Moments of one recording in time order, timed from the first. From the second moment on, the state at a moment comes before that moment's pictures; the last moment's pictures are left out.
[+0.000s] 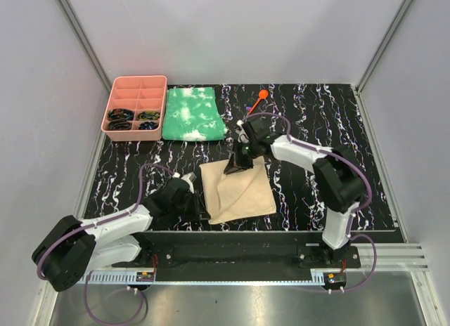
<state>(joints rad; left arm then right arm) -0.72 1.07 0.29 -0.08 0.24 -0.90 0.62 1.84 1.24 -0.36 -0.49 0.69</state>
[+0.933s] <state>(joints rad) -0.72 1.05 0.31 -0.16 0.25 -0.90 0.65 2.08 1.46 -0.33 -0.61 0.69</state>
